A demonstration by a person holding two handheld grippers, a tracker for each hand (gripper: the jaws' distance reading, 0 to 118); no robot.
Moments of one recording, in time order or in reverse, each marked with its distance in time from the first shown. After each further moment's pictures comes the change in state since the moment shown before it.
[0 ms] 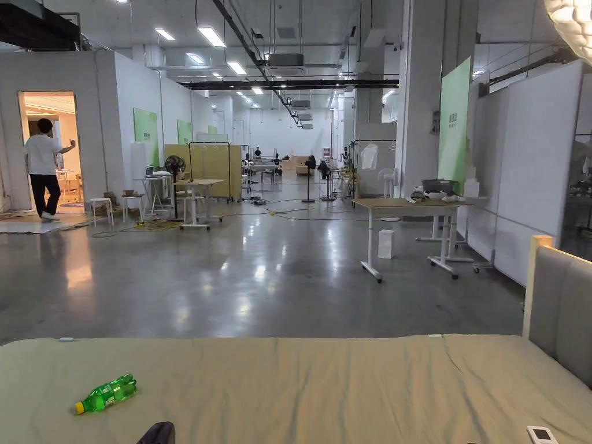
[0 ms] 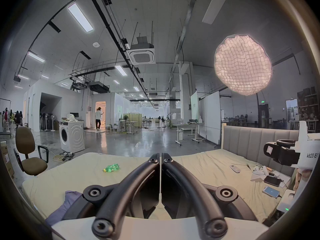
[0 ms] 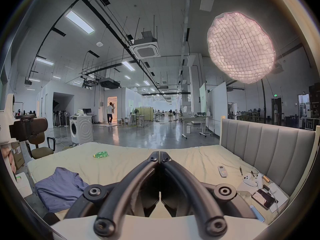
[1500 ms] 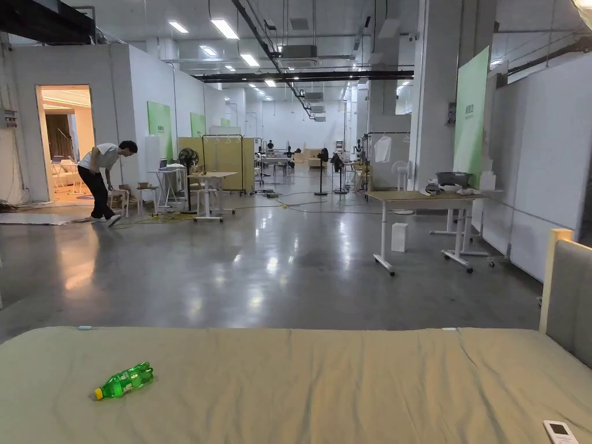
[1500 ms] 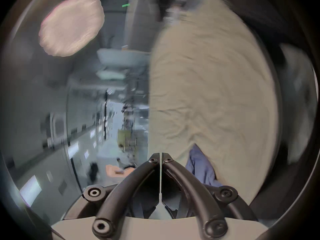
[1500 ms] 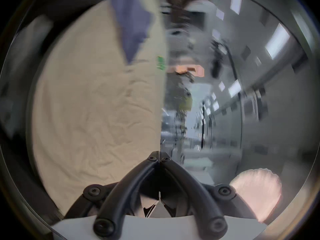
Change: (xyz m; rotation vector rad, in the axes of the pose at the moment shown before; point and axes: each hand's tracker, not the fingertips) left arm 0.012 -0.097 0.009 -0.299 -0.283 -1.258; right arm -0.050 -0.099 0.012 -0.122 0.253 1.405
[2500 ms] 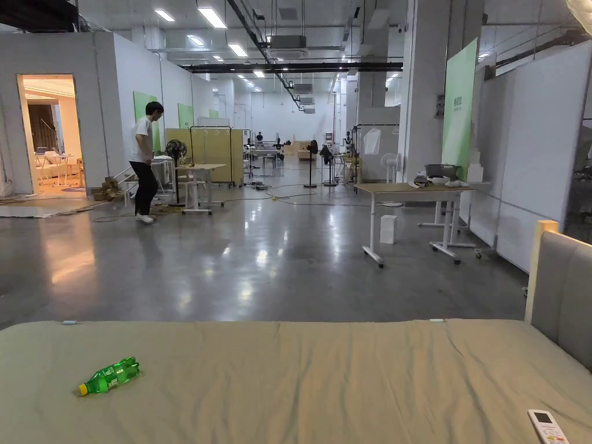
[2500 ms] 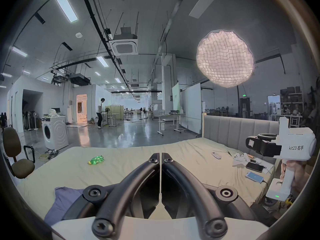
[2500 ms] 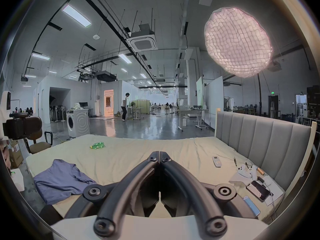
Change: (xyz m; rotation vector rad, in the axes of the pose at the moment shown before) left arm -0.071 -0.003 0.043 0.358 0.038 1.220; right arm 0.077 -0.044 0.031 0.034 -0.225 -1.409
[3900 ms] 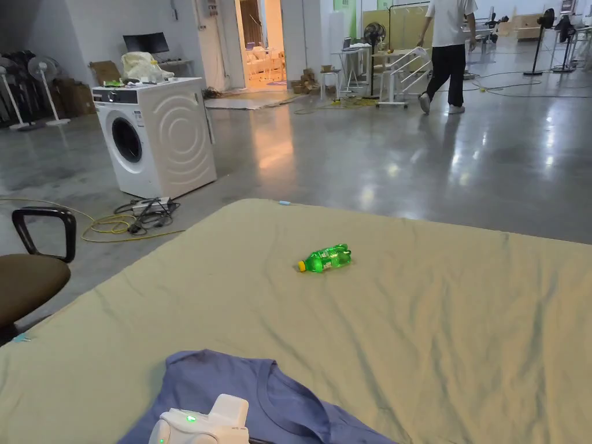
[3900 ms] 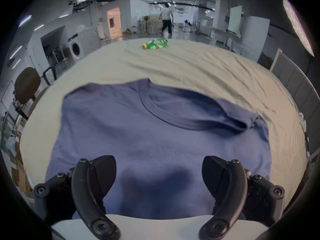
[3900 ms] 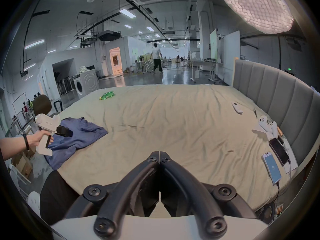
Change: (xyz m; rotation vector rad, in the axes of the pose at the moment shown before) left arm -0.303 -0.277 -0.171 -0.962 0.294 0.207; right arm -0.034 -0.105 -0.042 -0.509 0.148 -0.046
